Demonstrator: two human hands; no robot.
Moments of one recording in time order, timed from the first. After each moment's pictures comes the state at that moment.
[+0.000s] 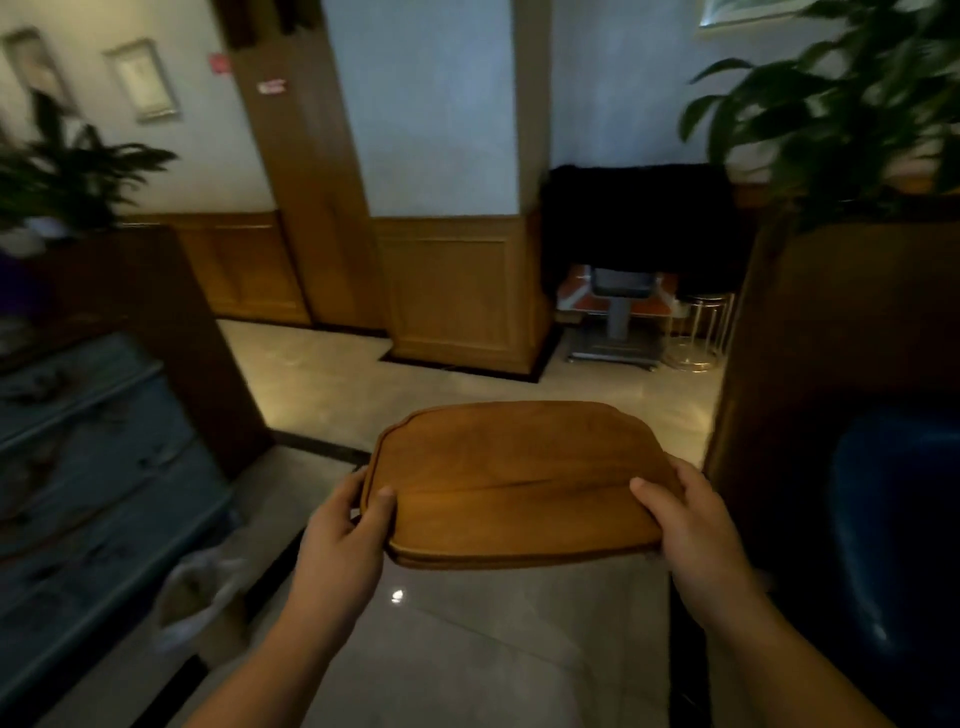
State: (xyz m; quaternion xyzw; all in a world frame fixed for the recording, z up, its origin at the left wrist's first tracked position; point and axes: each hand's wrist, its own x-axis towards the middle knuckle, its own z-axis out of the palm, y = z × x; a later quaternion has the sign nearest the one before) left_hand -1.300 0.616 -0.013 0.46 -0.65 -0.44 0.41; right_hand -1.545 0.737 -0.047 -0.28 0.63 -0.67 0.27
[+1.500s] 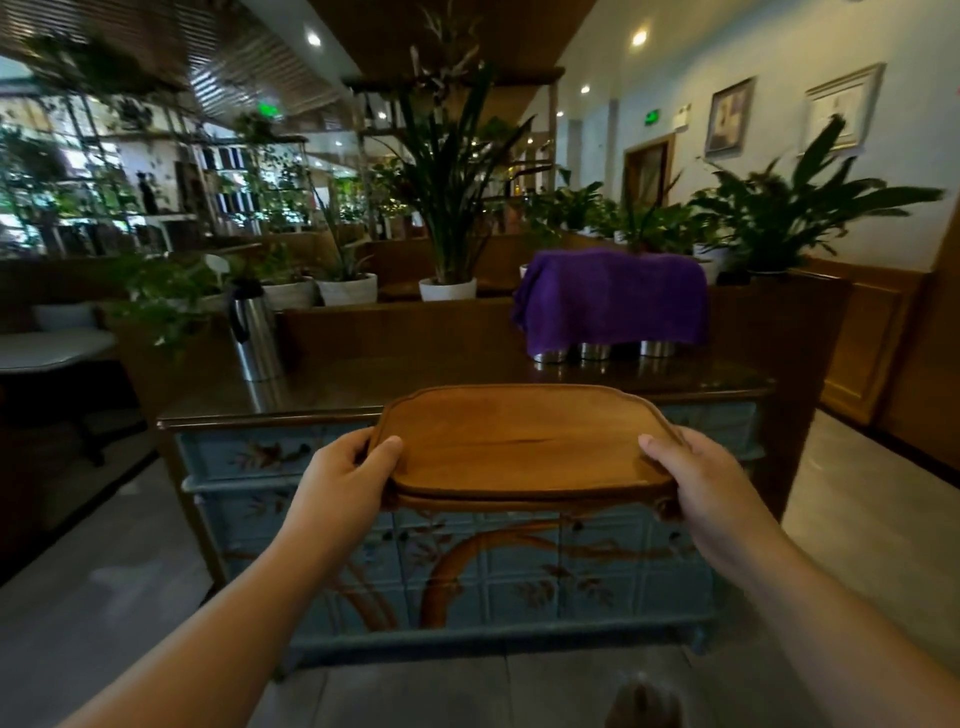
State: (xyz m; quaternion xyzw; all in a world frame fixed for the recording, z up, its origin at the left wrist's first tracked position) left_hand -0.669 0.287 0.089 0.72 -0.35 -0.16 0.58; right_hand -0.896 0.093 0.056 -0.63 0.33 -0.40 0.57
